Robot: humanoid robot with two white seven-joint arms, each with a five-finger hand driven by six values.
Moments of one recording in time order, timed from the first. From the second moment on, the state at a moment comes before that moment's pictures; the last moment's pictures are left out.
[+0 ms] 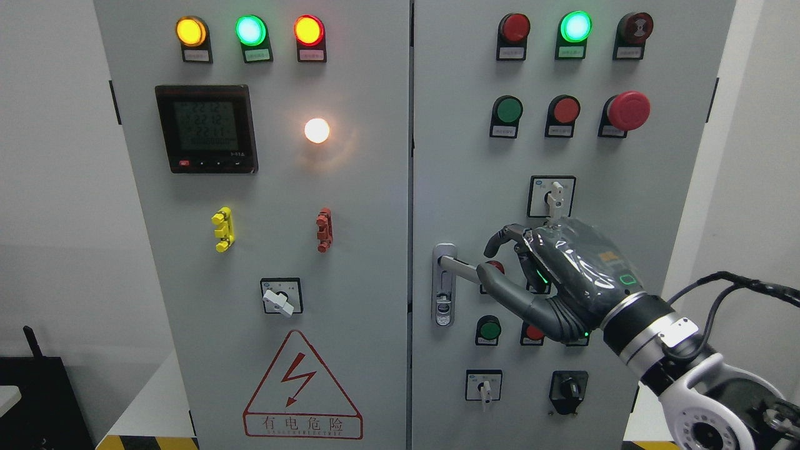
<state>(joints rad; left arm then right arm) 0.00 -0.05 -0.10 0.00 0.21 -0.11 0.00 -1.24 -0.90 1.10 -2.08 0.00 0.60 -0.20</state>
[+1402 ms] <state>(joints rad) 0.00 -0.05 -0.10 0.00 0.21 -0.11 0.00 -1.27 -0.83 1.13 -2.00 0.00 0.63 -0.20</state>
